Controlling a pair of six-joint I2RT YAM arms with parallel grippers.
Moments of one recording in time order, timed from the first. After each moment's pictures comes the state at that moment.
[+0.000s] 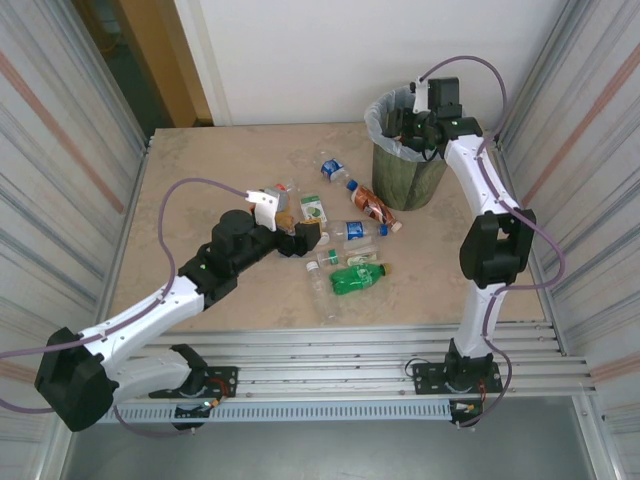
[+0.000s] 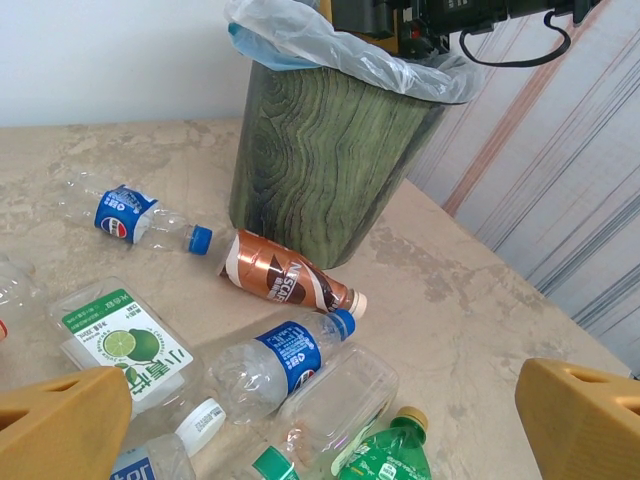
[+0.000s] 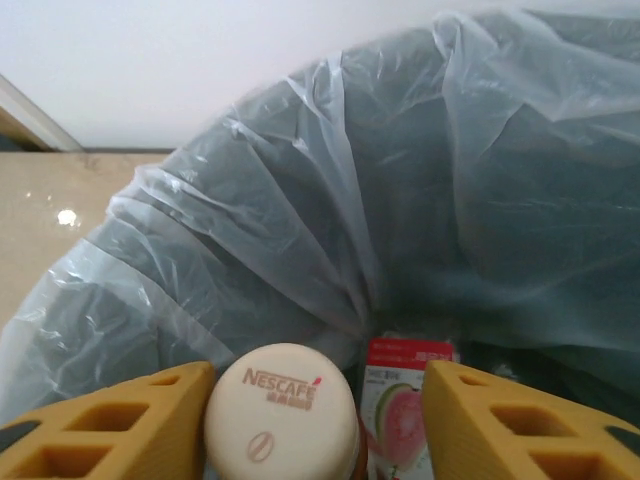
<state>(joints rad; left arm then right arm) -0.70 1.10 0.74 0.14 0.05 -0.32 0.14 2.00 1.97 -0.56 -0.17 0.13</state>
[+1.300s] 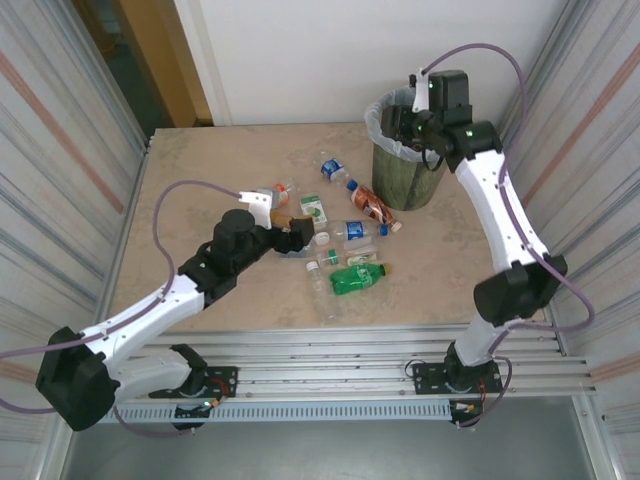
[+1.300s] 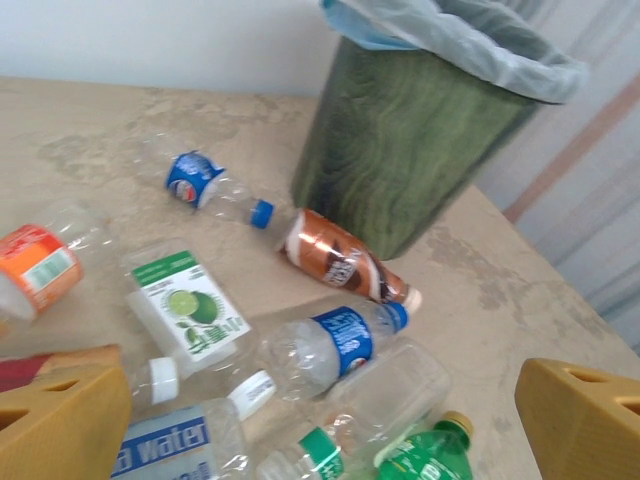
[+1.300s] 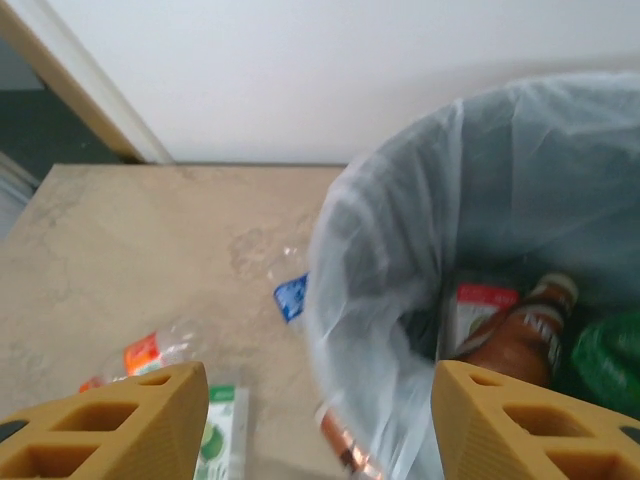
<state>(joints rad) -0.67 1.10 0.74 0.07 -0.07 -0.41 0.29 1.65 1.88 -0.75 -0.06 0.23</state>
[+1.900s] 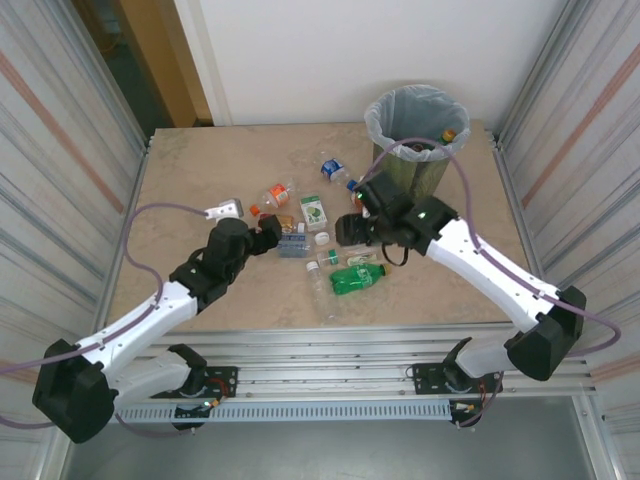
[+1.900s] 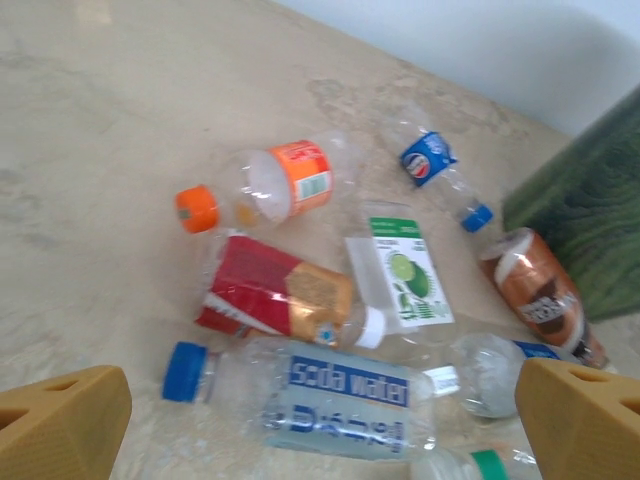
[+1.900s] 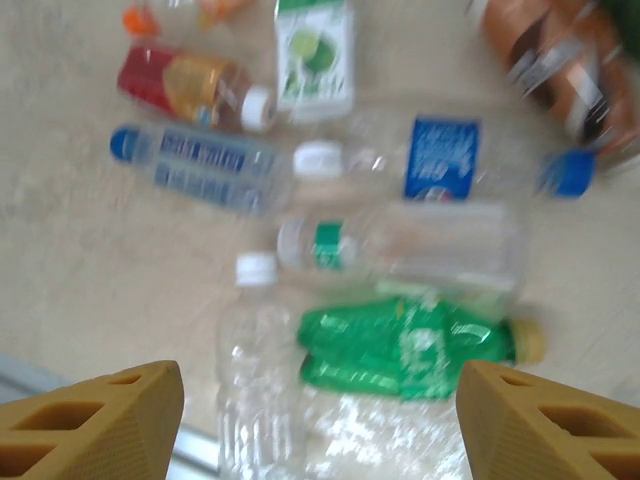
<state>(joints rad) -0.59 1.04 0.65 -0.13 -0.37 -0.69 0.78 1.38 1.36 -0.94 0.09 0.58</state>
